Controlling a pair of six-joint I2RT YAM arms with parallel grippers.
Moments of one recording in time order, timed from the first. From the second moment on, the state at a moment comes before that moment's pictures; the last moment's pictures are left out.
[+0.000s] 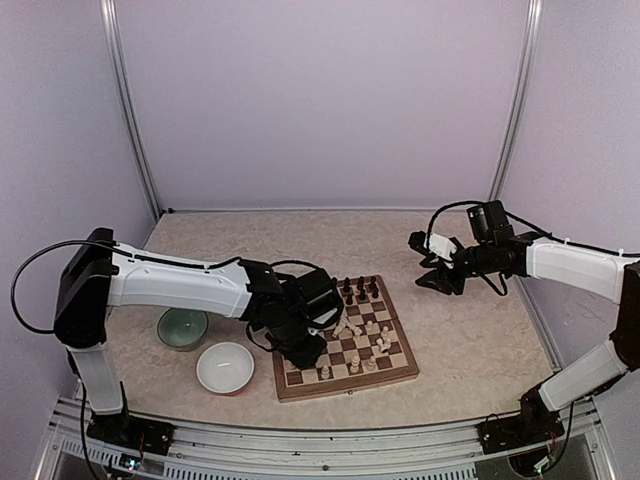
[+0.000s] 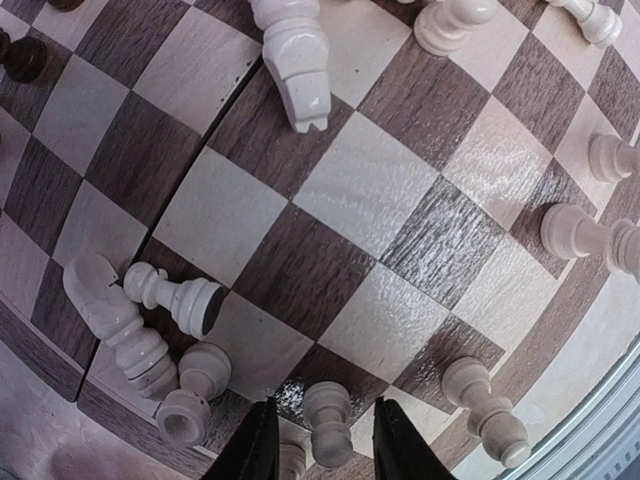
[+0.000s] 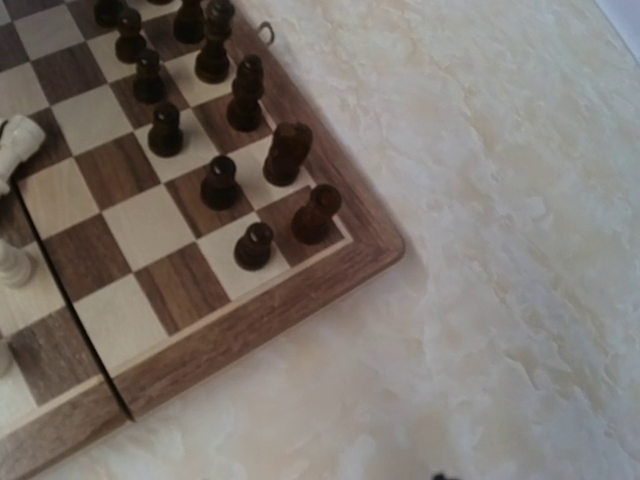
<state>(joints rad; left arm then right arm) -1.12 1.89 1.34 -0.73 -0.05 -0.36 0.35 1.39 0.91 -0.30 -0.43 -0.78</state>
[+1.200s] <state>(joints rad) -1.05 1.90 1.37 -0.75 -0.15 -0.33 0.36 1.40 0.91 -0.31 -0.42 -0.79</state>
